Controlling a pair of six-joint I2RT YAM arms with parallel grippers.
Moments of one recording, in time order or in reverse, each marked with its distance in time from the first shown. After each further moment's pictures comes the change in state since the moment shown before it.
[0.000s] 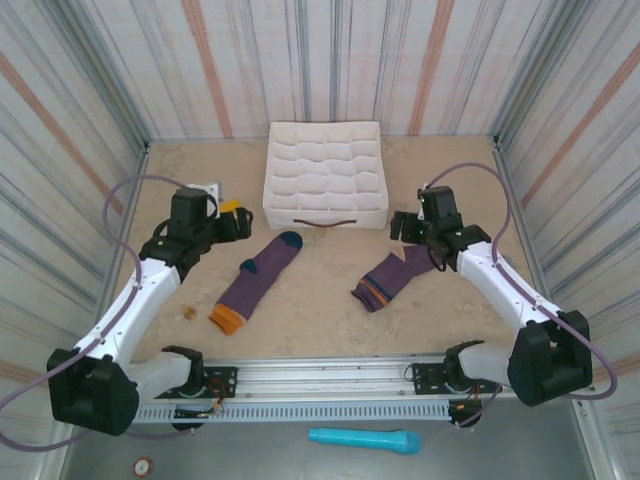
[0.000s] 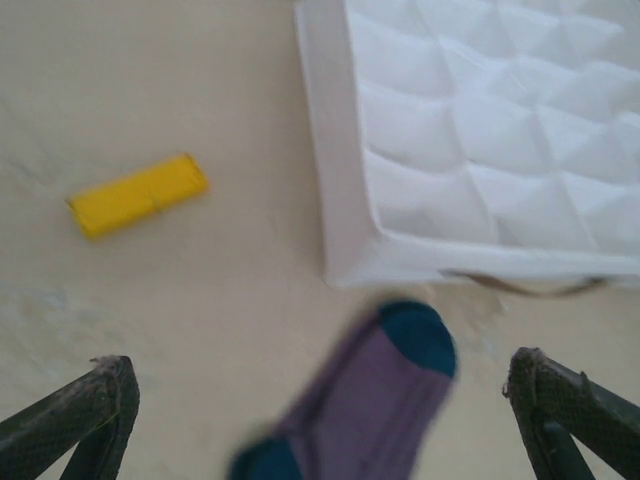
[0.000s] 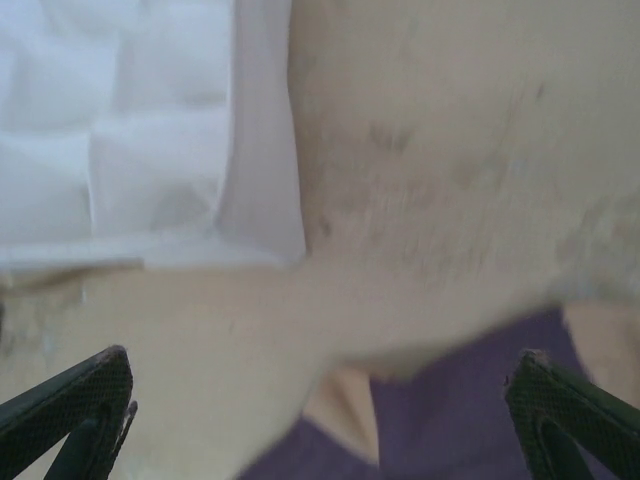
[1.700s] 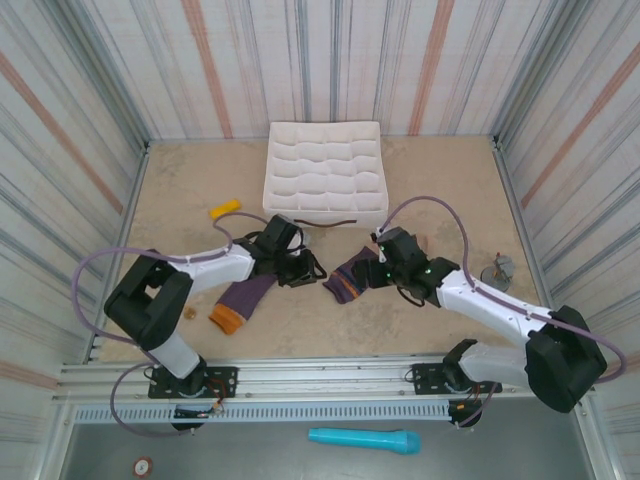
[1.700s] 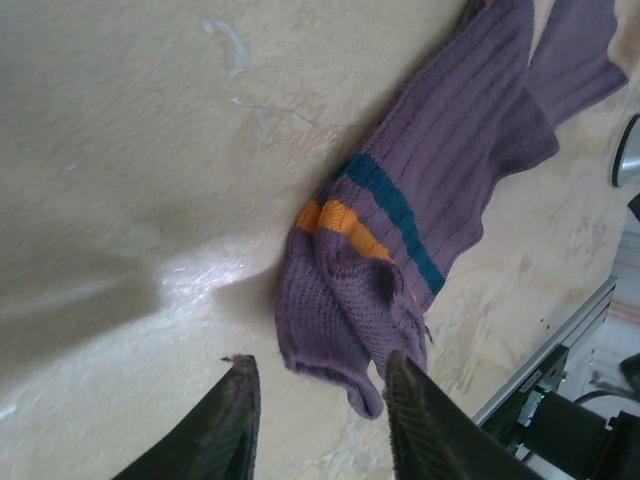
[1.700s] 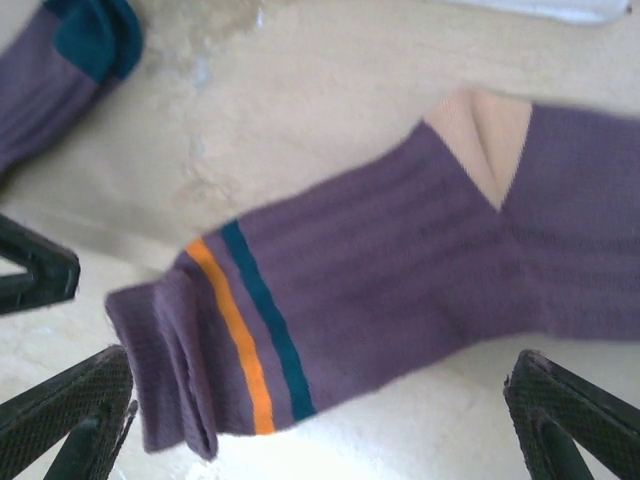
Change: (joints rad) left arm -0.411 0.547 -0.008 0.250 0.407 -0.509; right arm 0.391 -0.059 -0.225 0.120 0.007 0.063
